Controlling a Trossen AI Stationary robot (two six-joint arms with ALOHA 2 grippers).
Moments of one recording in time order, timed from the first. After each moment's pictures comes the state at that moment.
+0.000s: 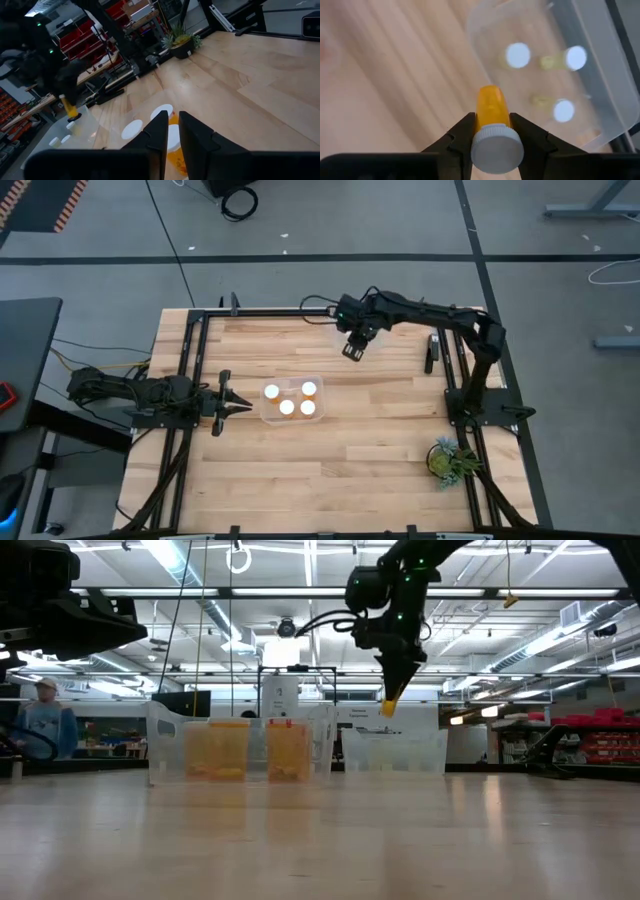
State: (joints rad) left arm -0.15 0.14 0.01 0.04 -0.06 0.50; right arm -0.41 1.81 1.58 -1.07 0.17 0.08
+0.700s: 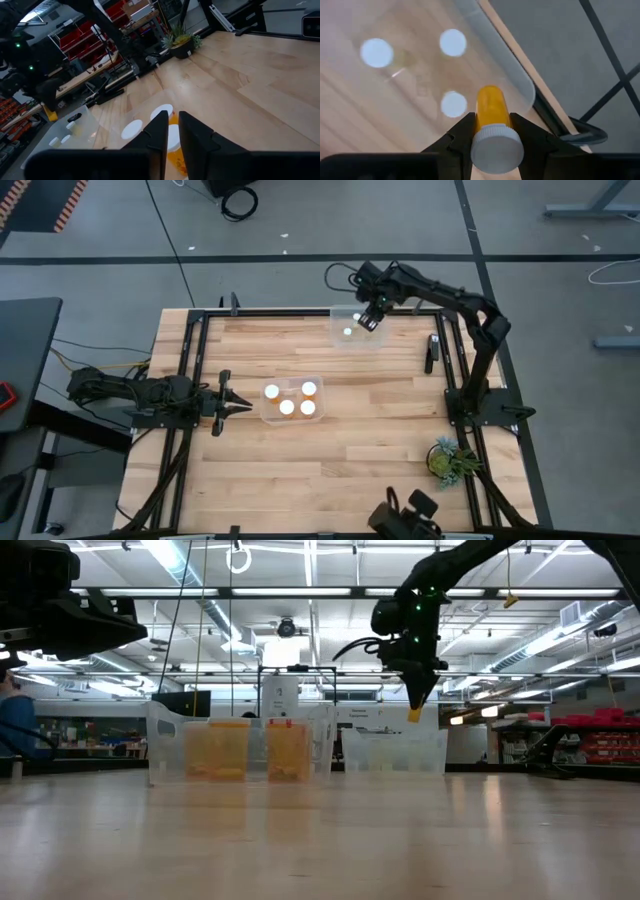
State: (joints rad) left arm -0.15 0.14 0.01 0.04 -0.06 0.50; right arm -0.70 1.82 1.60 -1.07 0.21 -0.03
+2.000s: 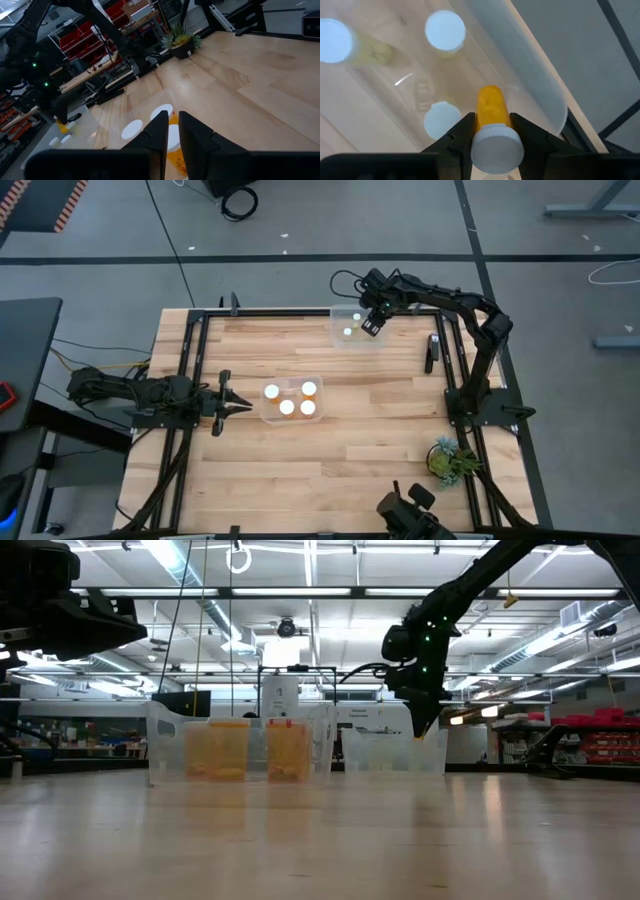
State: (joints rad) left arm -0.15 0.14 0.01 0.04 -0.06 0.50; right arm -0.78 1.82 1.38 -0.81 0.12 -0.13
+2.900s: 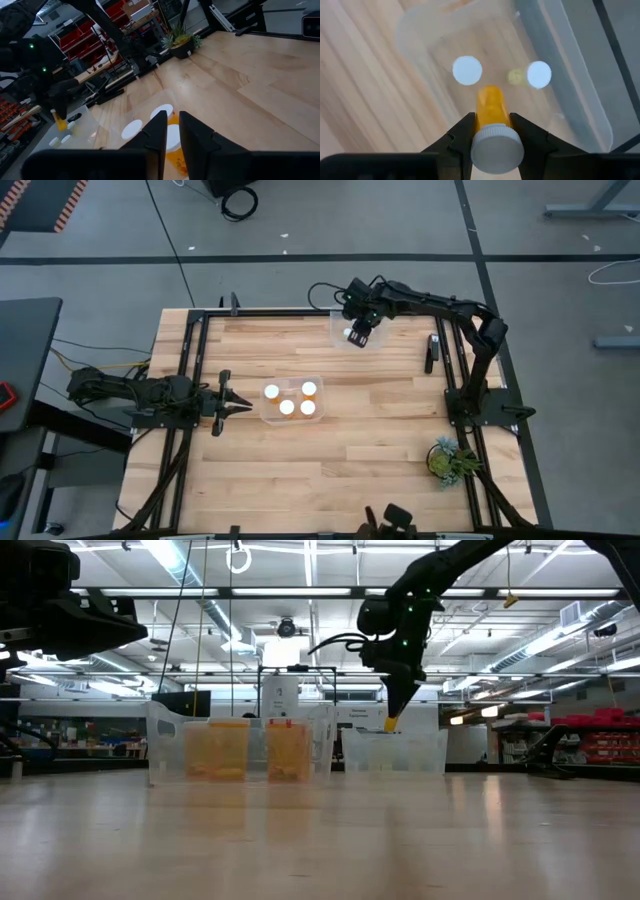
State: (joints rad) left arm -0.15 0.14 0.01 0.04 -0.06 0.50; right arm -0.58 1.82 1.50 -0.90 0.12 -0.11
